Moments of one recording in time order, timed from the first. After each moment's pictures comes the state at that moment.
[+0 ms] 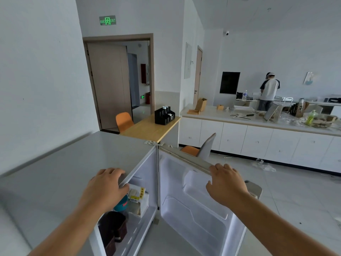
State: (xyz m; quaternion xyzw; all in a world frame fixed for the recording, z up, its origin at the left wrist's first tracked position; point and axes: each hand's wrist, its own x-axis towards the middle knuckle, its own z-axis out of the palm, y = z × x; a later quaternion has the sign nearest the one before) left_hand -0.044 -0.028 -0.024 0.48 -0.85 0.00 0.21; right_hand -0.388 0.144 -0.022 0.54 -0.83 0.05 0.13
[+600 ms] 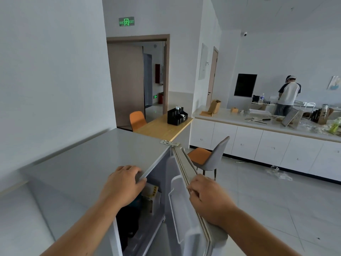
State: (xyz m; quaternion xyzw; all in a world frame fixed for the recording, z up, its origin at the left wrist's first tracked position) left_hand -0.040 -0.030 -0.027 0.47 -0.85 -0.03 0.23; right_hand -0.298 0.129 -0.024 0.67 -0.70 0.24 -0.02
